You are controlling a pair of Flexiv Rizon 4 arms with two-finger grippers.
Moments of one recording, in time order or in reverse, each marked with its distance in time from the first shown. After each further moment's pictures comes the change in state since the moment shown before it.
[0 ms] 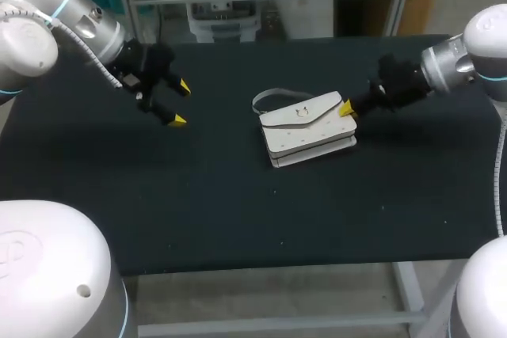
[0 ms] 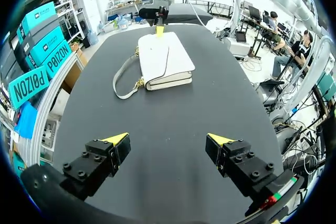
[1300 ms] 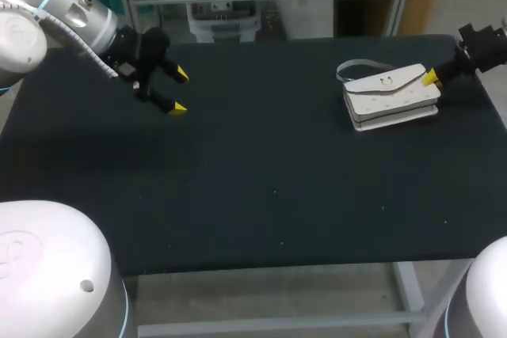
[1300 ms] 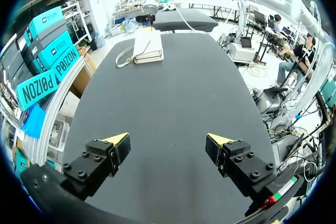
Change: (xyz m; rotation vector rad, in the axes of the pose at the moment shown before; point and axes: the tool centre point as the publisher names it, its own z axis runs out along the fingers) left arm 0.001 -0.025 -0.030 0.030 -0.056 -0.024; right arm -0.134 0.074 -0.163 0.068 -0.045 0.071
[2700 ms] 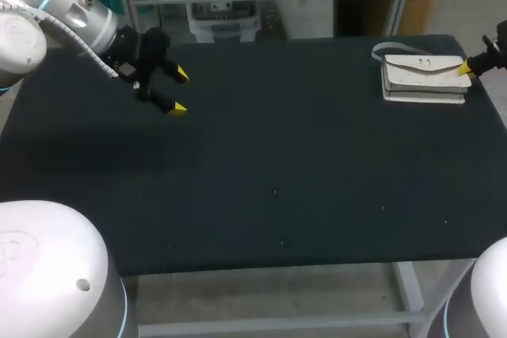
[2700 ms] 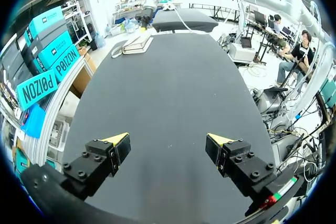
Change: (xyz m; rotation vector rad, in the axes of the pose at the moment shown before) left arm 0.000 0.000 0.000 0.000 -0.001 0.000; right arm -0.098 0.051 -0.073 -0.209 -0.134 0.192
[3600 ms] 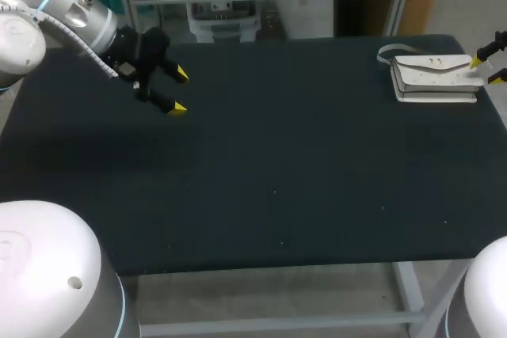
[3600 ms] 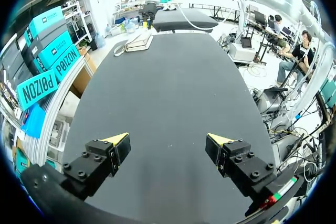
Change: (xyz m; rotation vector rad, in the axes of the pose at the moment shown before) left arm 0.000 0.000 0.000 0.000 0.000 0.000; right arm -0.017 -0.008 -0.042 -0.026 -0.186 0.095
